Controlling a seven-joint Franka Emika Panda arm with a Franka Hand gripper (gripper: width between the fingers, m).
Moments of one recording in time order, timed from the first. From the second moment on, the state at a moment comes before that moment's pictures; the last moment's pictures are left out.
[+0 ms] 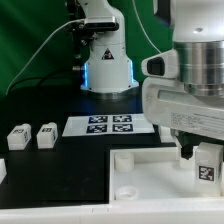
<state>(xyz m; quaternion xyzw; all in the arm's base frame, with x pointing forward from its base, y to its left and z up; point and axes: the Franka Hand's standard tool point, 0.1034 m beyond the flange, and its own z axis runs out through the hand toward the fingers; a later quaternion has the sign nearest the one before) 0.633 0.123 0.070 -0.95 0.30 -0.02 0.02</state>
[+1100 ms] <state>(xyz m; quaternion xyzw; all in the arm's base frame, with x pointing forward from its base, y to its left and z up) 0.634 0.117 0.068 -0.76 0.65 0.00 0.04</state>
